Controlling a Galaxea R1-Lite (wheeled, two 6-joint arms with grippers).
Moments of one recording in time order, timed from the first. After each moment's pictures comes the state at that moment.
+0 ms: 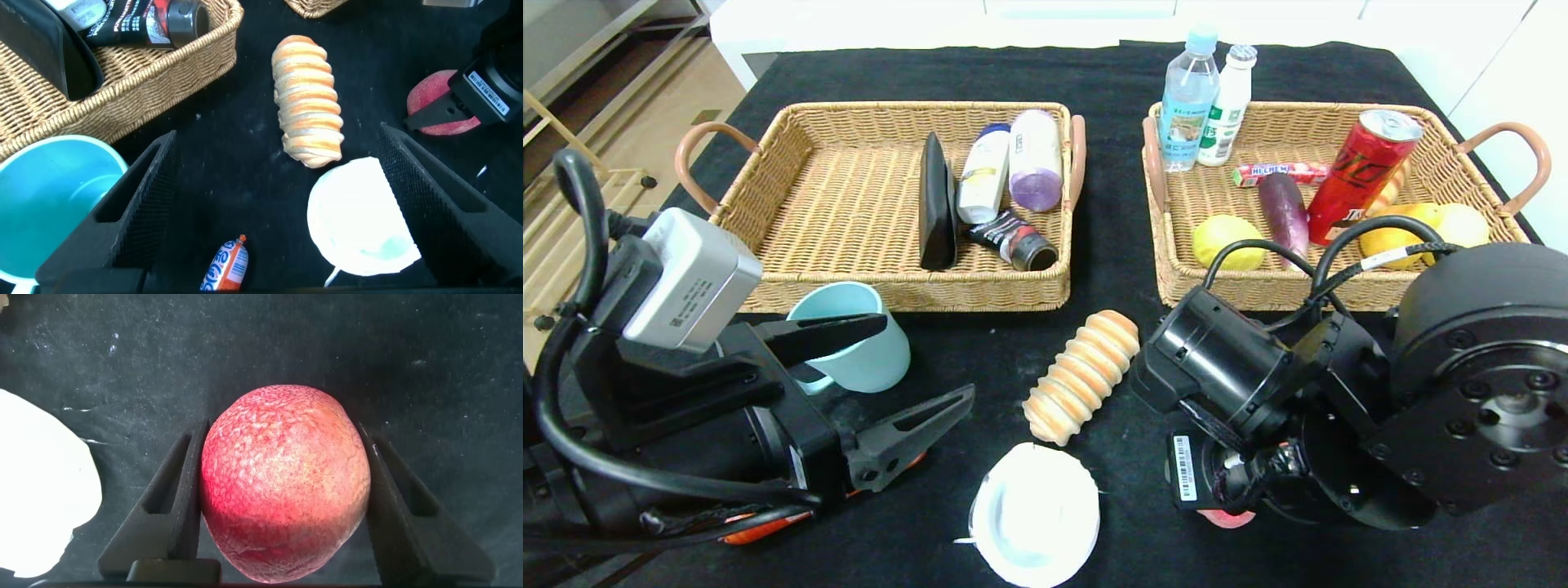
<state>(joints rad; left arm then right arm) -0.57 1.22 -0.62 -0.48 -0.09 0.17 0.90 1.87 -1.50 0.79 -0.43 0.83</state>
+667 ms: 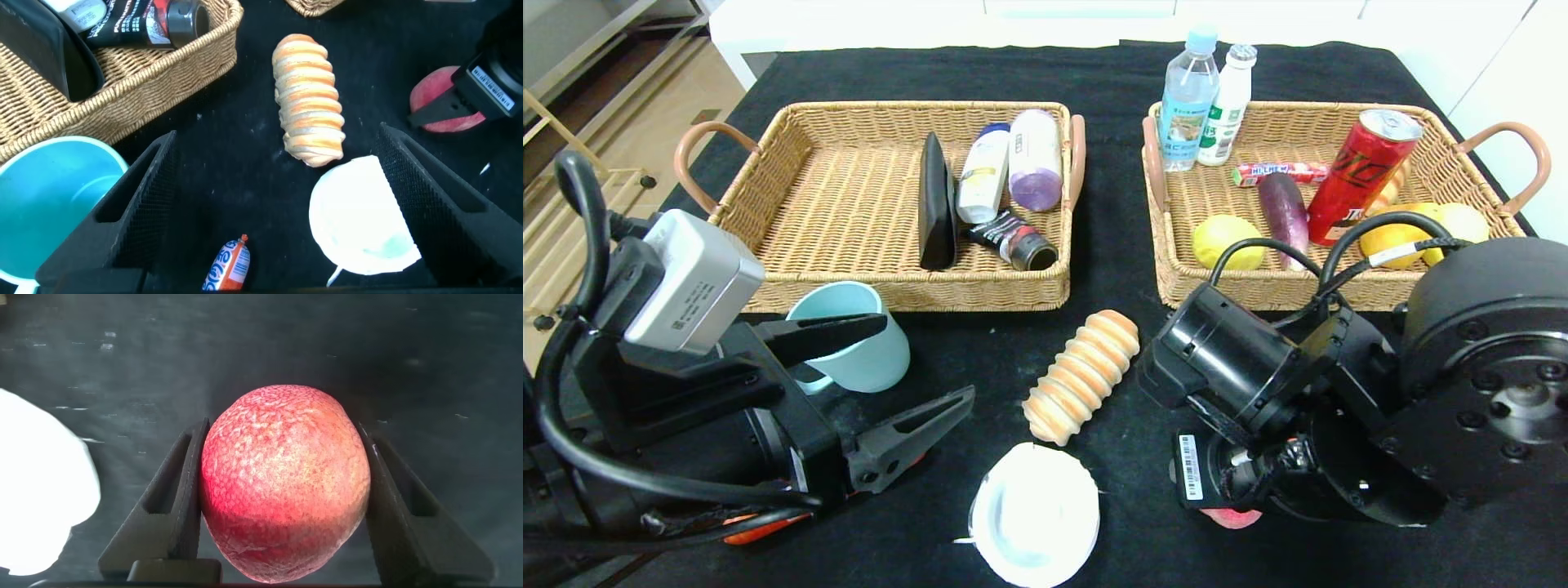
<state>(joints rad) -0.57 1.22 -0.62 -0.48 -0.09 0.18 0.90 1.86 -1.50 0.80 -0.43 0.83</state>
